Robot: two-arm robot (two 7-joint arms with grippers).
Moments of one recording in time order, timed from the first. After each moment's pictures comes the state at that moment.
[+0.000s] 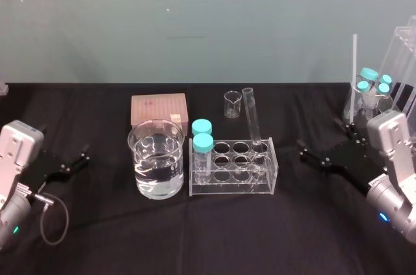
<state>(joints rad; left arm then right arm) -0.20 0.60 0.45 -1.41 -0.25 -0.12 0.03 0.19 0.60 -0.41 -1.42 0.33 -0.15 0.09</state>
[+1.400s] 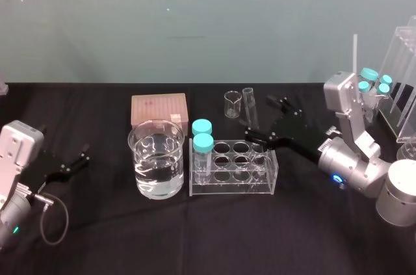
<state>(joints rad) -0.20 0.60 0.45 -1.41 -0.25 -0.12 0.03 0.45 0.41 -0.43 -1.17 0.37 -0.16 0.50</state>
